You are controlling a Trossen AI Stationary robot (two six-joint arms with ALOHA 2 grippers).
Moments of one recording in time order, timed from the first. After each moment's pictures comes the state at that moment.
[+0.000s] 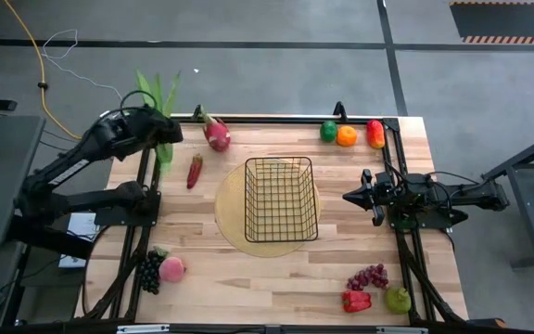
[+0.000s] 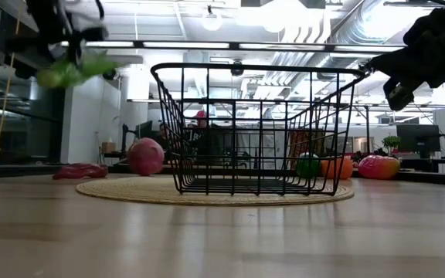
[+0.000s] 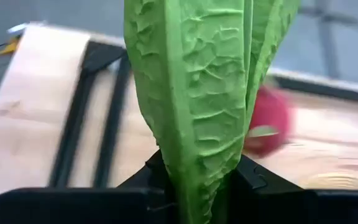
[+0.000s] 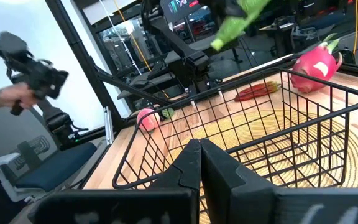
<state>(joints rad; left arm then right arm) 0.76 0.83 1.01 -1.15 -0.47 -0.93 0.06 0.01 0.01 0.02 0.02 0.36</state>
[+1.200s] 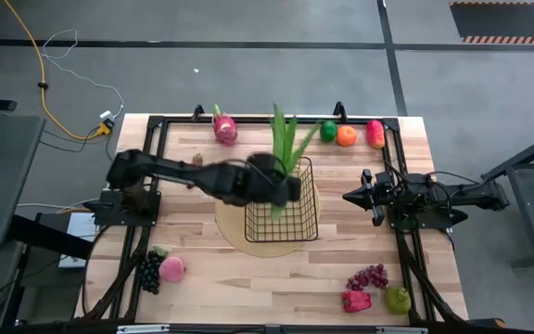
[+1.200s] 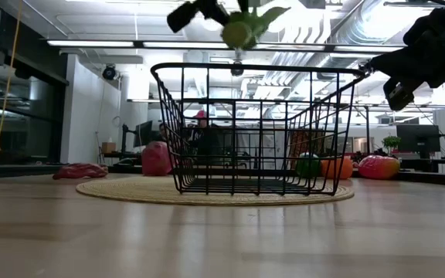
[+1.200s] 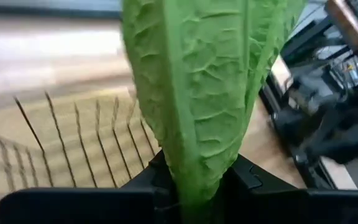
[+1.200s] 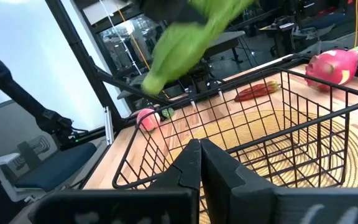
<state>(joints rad) -0.05 1.87 1.78 -0.83 -0.66 -1.28 0.06 0.01 0.01 0.02 0.02 0.36</state>
